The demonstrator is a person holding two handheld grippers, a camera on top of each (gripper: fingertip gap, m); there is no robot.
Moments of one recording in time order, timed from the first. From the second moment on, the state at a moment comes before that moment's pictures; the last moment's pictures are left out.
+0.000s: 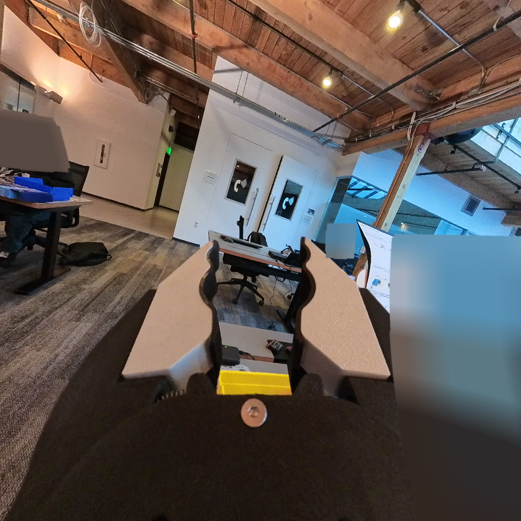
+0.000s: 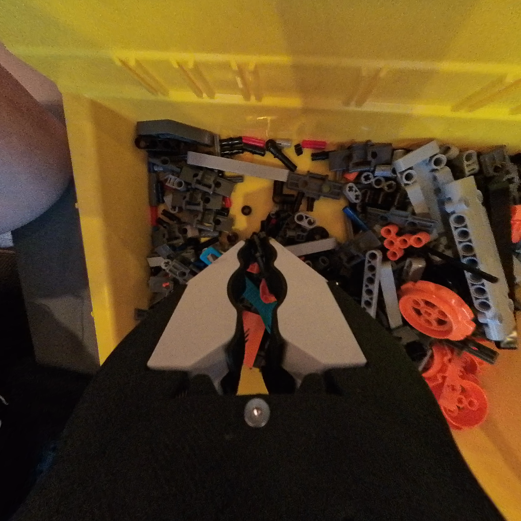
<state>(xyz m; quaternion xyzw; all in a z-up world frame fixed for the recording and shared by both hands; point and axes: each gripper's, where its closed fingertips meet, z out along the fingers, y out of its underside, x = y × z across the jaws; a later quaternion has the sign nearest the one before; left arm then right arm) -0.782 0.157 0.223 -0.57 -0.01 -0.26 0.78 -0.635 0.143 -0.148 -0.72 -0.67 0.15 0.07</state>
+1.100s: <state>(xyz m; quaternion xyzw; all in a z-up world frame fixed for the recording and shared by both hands) -0.801 0.150 0.205 -0.61 -0.03 -0.24 0.75 -0.642 0.160 -0.149 -0.63 -0.77 0.05 0.11</state>
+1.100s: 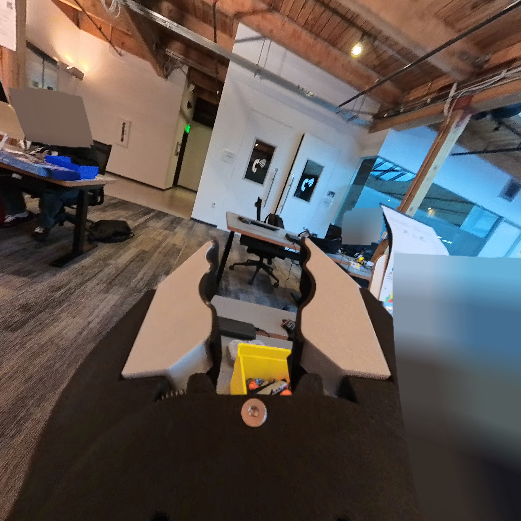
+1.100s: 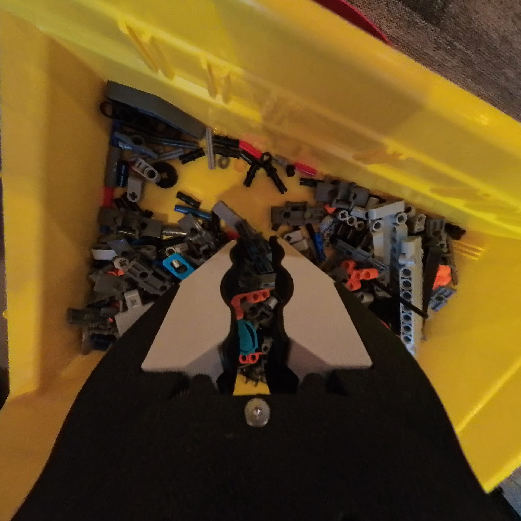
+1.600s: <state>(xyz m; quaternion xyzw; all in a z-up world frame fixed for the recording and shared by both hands) -0.806 0.160 0.184 -0.66 -0.04 -0.20 0.72 -0.674 0.130 -0.110 -0.56 -0.80 0.14 0.17</state>
